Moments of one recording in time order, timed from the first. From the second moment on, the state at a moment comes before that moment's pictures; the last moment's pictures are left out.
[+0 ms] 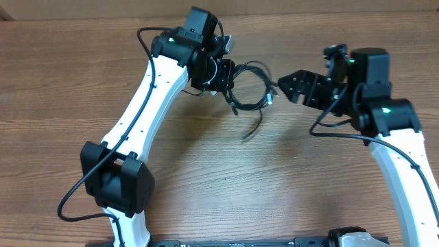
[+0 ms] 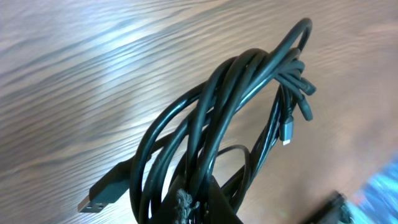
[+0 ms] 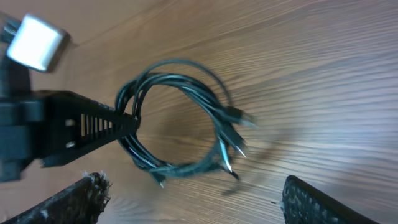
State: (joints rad) left arm -0.39 1.97 1.92 -1.11 0.45 -0.24; right arm 0.12 1.35 1.25 -0.71 -0.49 0.41
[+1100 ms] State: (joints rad) left arm -0.21 1.97 1.93 -0.94 0.99 -0.15; right arm 0.29 1.63 1.26 -0.61 -0.34 0.78
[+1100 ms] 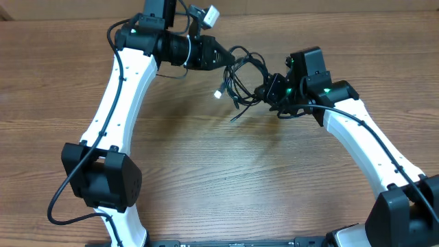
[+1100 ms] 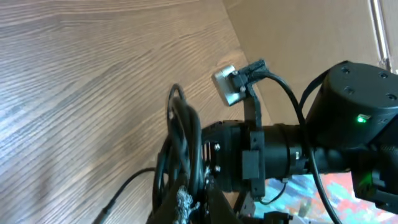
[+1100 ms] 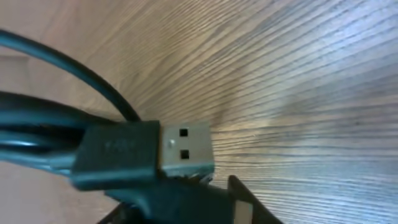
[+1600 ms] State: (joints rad) left arm -0.15 1.95 1.93 -1.03 0.92 -0.15; right arm 0.30 1.63 1.30 -0.66 -0.42 0.47
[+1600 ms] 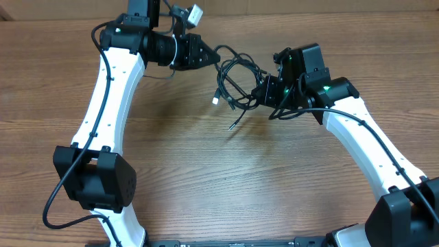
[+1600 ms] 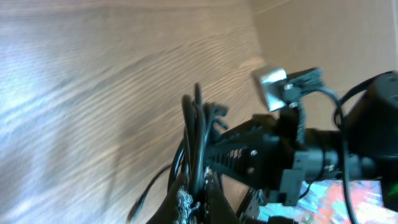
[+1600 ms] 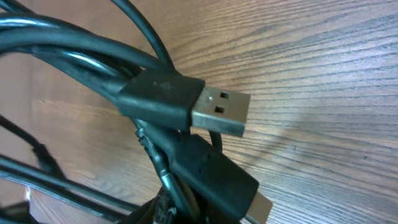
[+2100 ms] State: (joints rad) left arm -0.23 1.90 1.93 -1.27 0.53 -0.07; right arm 0.29 1.64 1.27 -0.56 -0.54 0.48
